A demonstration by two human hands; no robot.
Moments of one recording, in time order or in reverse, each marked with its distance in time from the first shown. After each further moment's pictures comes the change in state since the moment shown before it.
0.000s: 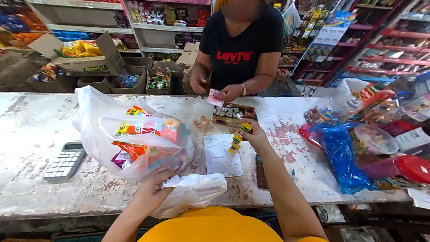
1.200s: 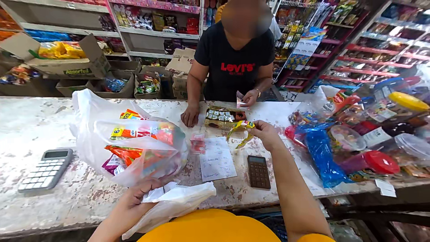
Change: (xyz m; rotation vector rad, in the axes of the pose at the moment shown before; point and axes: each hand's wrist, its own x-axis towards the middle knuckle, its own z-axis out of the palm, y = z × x) left_hand -0.019 -0.005 -0.026 -0.307 -0.056 0.056; right_hand -0.007 -0.037 -0.051 -0.147 0.078 -0.004
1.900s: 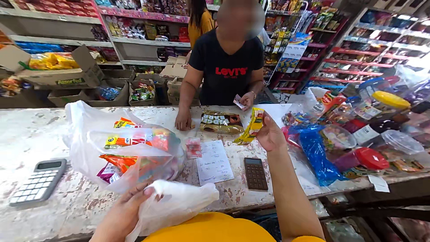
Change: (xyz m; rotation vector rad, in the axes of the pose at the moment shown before) left_hand 0.014 0.031 0.014 -0.470 0.104 -0.165; right_hand -0.007 -0.007 -0.009 0.952 0.070 -0.132
